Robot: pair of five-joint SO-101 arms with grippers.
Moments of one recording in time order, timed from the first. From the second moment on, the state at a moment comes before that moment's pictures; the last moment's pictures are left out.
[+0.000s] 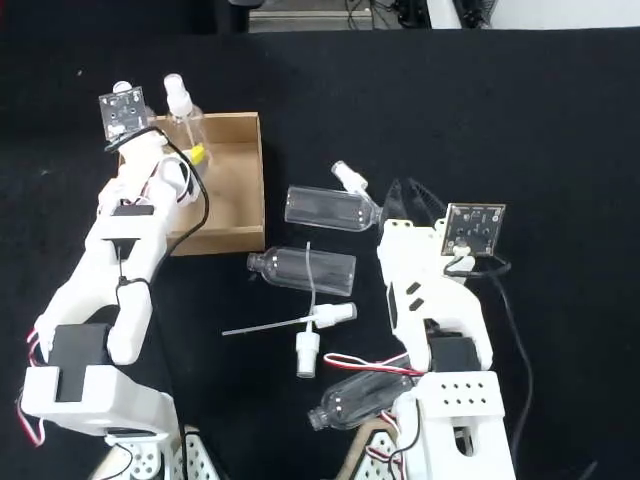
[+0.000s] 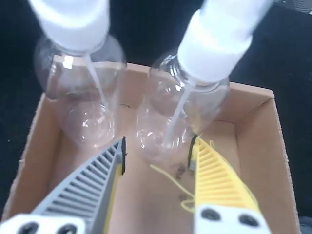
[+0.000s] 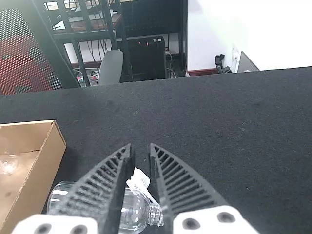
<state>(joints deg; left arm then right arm) -7.2 -0.6 38.4 3.6 8.9 -1.6 -70.5 86.5 6.8 -4.2</state>
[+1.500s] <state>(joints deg) -6.6 -13.9 49.3 3.7 8.9 -1.6 -70.5 86.5 6.8 -4.2</state>
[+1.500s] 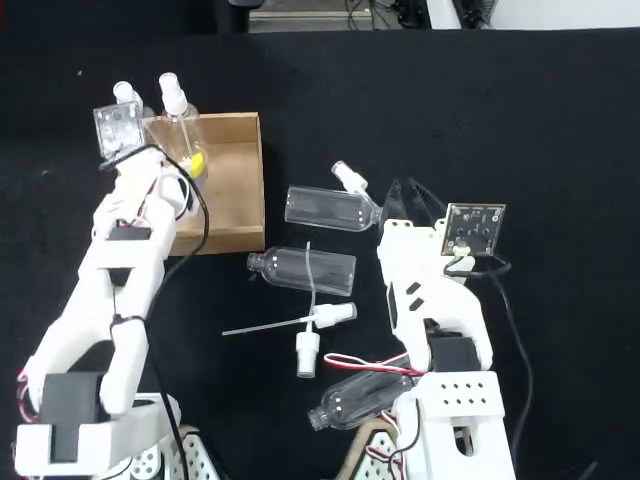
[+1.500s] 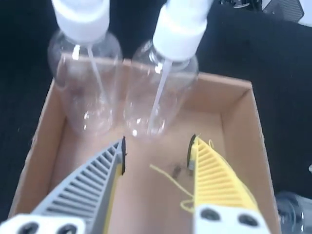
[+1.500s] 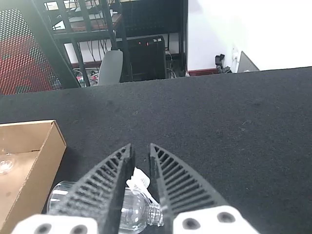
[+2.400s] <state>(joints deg) -6.7 -48.1 72.0 26.3 9.2 -21.4 -70.5 74.2 35.6 9.6</state>
